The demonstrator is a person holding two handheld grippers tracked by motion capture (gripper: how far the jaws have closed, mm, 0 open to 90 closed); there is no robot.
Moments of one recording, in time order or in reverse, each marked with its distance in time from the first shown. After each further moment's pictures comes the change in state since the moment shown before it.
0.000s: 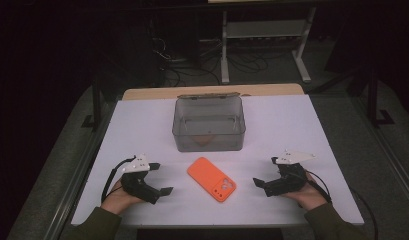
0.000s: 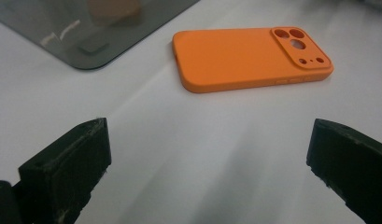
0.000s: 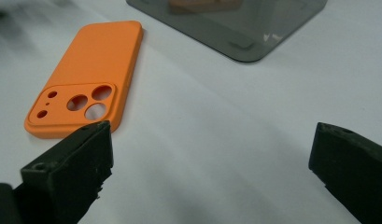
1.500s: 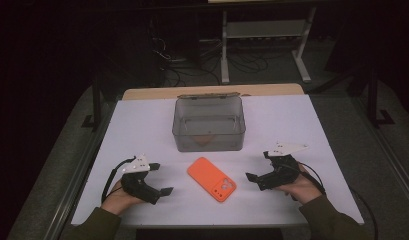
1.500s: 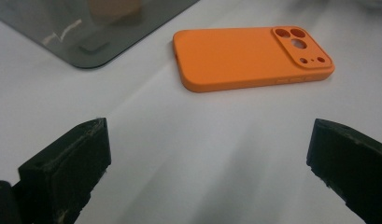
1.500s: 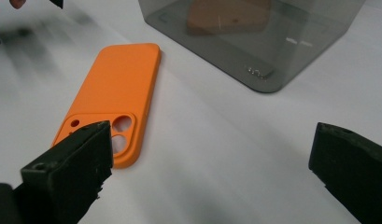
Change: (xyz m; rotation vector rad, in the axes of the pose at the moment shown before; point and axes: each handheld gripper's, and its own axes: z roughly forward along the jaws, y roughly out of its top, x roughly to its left) left arm -0.001 -0.001 0.001 -0.001 0.006 -0.002; right arm 0.006 0.028 0.008 0.009 0.052 -0.013
